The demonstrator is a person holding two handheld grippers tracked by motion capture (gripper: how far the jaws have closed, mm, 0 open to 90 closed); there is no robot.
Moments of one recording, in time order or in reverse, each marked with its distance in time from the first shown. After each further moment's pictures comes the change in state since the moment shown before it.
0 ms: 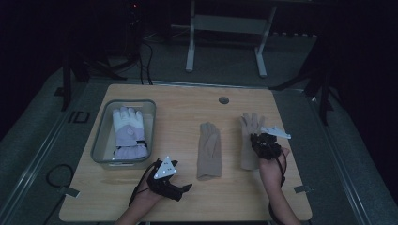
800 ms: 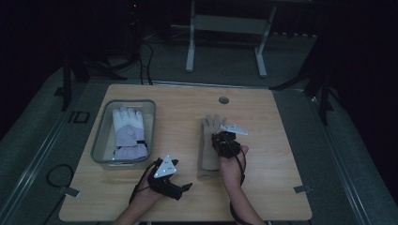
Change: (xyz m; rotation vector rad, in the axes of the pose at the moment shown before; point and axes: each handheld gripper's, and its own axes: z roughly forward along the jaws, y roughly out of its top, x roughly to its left) left arm 0.003 0.001 0.003 -0.007 -0.014 0.012; right arm 0.116 0.006 0.028 0.045 0.124 0.045
